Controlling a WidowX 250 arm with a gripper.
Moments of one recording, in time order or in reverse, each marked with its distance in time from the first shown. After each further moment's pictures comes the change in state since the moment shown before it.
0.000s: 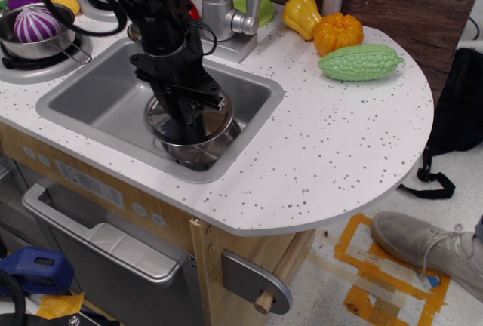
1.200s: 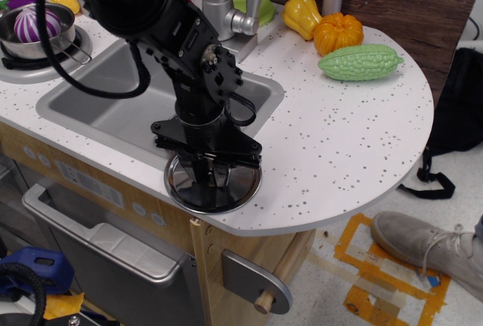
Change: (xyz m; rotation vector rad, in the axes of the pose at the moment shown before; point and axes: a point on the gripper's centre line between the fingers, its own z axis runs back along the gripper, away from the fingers) arm -0.055 -0.066 0.008 0.026 0.071 0.227
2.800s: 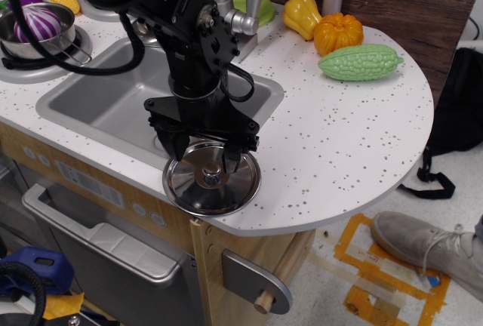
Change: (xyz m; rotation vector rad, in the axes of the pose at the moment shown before) arm 0.006 0.004 0.027 0.001 0.004 -0.027
